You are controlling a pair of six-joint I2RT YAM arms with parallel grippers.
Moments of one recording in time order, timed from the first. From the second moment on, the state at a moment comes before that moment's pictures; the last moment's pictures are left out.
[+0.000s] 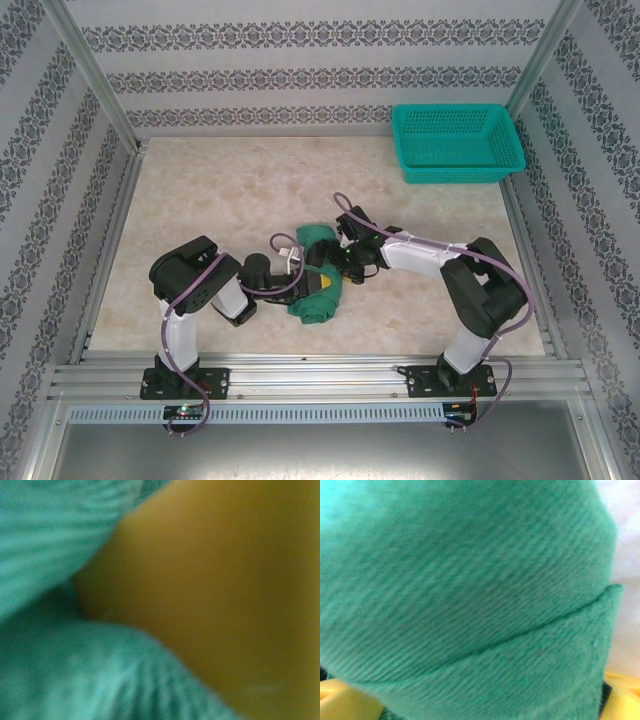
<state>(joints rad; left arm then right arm) -0.60 1.98 0.42 1.35 0.73 -1.18 0.64 1.74 0.97 -0.30 -0.41 0.92</state>
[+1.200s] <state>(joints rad) -0.59 1.41 0.85 -0.17 0.40 -0.39 0.33 1.68 1.55 -0.87 -0.25 0.65</state>
